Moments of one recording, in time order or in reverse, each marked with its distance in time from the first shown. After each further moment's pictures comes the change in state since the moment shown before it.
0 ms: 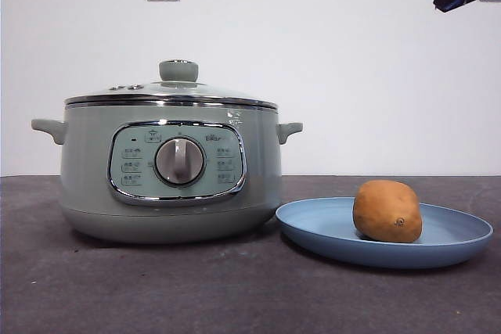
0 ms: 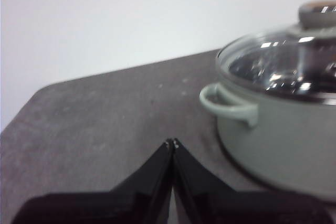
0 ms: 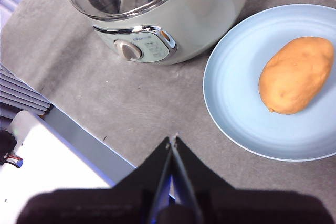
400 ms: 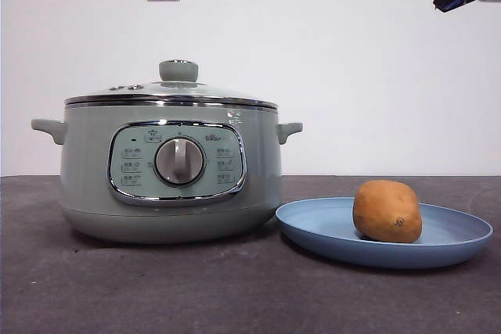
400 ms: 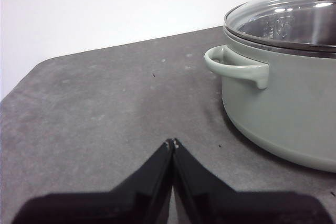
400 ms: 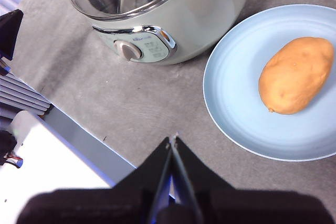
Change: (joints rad) left arm 0.000 -0.049 -0.090 -0.013 -0.025 -0.016; right arm 0.000 0.000 0.000 0.000 0.000 0.000
